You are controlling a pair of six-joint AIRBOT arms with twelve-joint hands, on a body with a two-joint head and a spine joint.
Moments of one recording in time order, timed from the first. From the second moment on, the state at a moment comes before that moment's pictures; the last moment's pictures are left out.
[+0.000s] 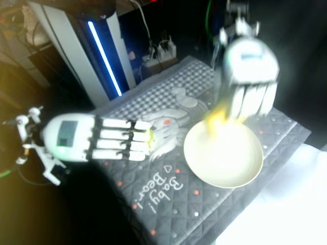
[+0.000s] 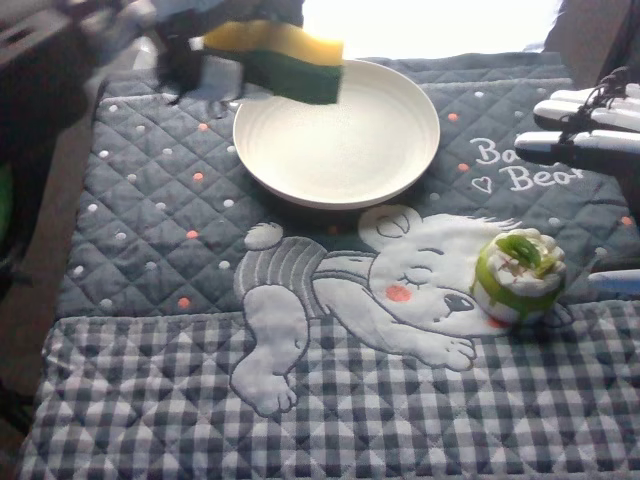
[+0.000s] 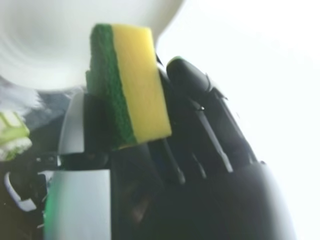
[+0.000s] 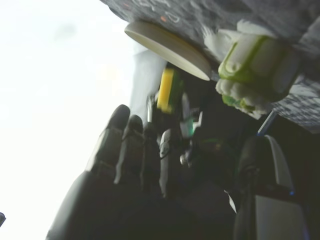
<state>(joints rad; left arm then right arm) 0.39 -1.02 1.12 -0.04 -0.46 1.45 -0.93 -0.92 1.23 -0.19 1.15 -0.47</state>
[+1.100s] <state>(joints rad) 0.85 -0.89 0.91 -0.17 -0.79 1.23 -0.86 -1.02 1.29 -0.22 1.08 -0.43</state>
